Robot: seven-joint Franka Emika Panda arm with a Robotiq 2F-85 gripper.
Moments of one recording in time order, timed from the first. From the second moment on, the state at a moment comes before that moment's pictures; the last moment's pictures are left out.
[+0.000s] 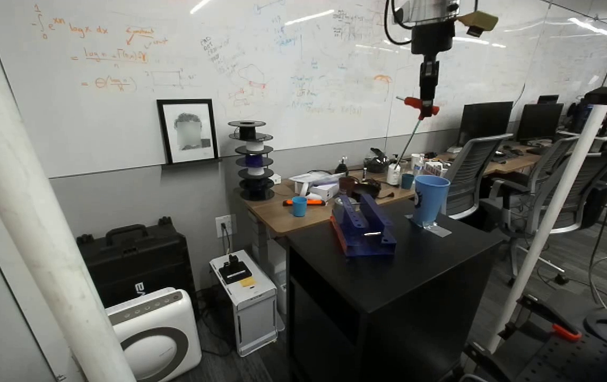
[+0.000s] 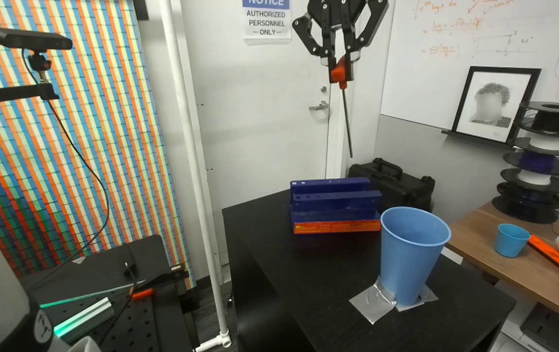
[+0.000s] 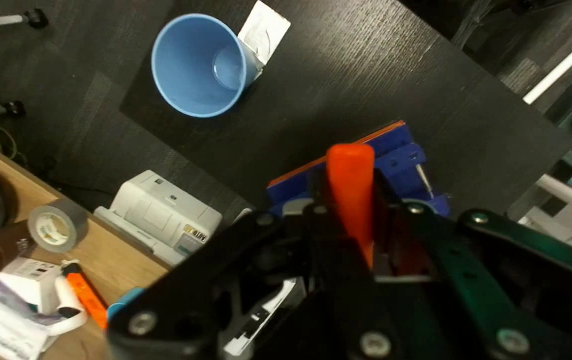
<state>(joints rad) 0.07 -0.22 0.04 -2.07 -0.23 1.83 -0.44</state>
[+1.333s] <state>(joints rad) -0.07 -0.08 -0.13 -2.08 -0.08 1.88 -0.31</state>
